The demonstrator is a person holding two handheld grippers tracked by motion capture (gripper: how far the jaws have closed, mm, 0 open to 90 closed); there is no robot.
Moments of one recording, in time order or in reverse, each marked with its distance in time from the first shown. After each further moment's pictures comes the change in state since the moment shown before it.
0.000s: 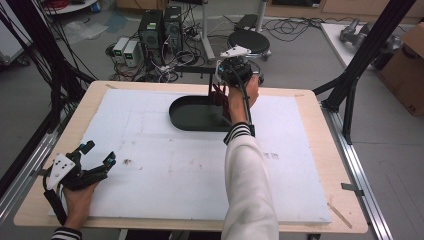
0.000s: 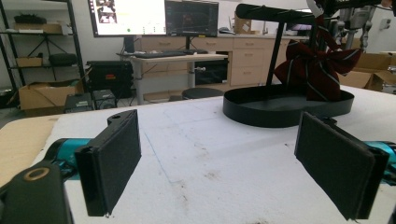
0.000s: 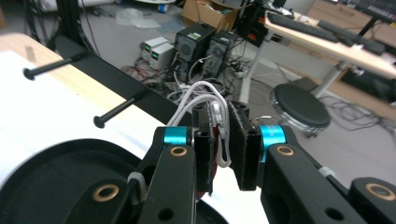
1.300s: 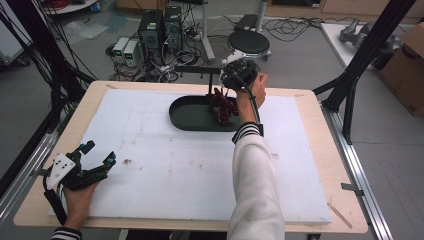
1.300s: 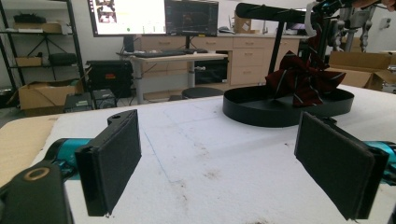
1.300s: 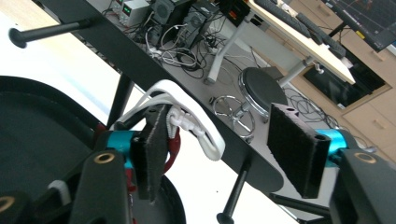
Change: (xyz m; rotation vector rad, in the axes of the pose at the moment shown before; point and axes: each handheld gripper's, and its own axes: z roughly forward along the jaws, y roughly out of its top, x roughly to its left) left arm 0.000 0.000 0.000 0.004 -0.001 0.001; right arm -0.011 -0.014 0.008 0.120 -0.102 -0.203
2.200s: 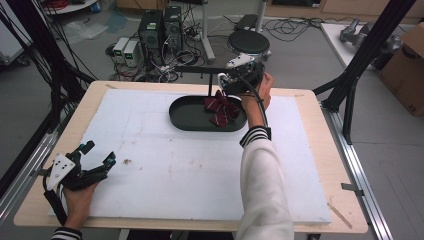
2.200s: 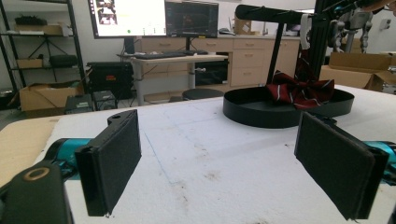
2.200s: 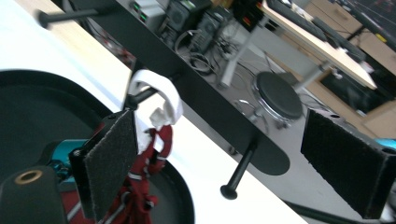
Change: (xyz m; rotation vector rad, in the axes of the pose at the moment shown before) left arm -0.001 0.000 0.000 -0.009 0.004 0.005; right arm -0.008 -0.017 -0.009 -0.052 0.086 0.022
